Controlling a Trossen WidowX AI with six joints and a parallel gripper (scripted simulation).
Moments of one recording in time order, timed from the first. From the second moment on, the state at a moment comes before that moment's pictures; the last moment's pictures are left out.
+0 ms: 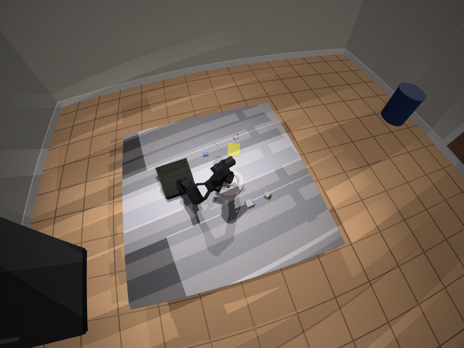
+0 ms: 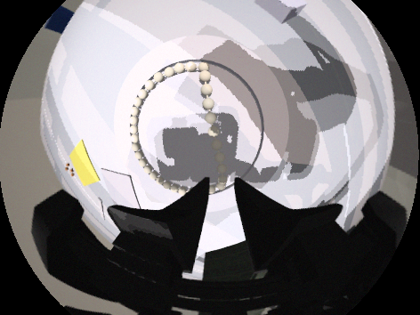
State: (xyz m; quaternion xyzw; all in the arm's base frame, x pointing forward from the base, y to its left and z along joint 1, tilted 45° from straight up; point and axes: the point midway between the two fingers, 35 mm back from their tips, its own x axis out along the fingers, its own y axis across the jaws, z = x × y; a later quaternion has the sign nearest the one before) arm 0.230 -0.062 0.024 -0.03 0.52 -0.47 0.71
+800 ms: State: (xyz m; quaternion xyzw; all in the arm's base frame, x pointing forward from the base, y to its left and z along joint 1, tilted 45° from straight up) arm 0.229 -0.066 0.020 -0.03 0.52 -0.47 0.71
